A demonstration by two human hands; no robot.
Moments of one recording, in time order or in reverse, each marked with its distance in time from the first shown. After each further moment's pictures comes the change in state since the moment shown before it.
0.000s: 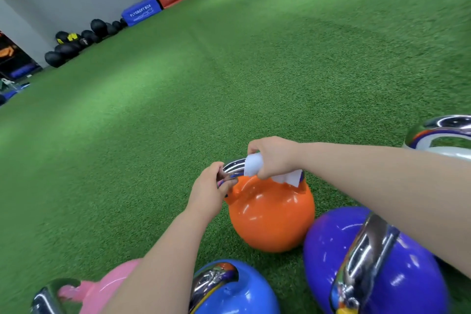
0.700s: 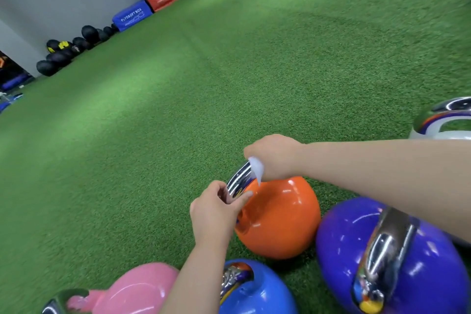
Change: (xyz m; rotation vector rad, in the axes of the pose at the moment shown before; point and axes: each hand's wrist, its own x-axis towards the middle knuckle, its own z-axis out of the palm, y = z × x) left_hand -0.043 0.000 0.008 -0.033 0.226 -0.150; right_hand 0.006 -0.016 0.017 -0.313 0.076 -0.091
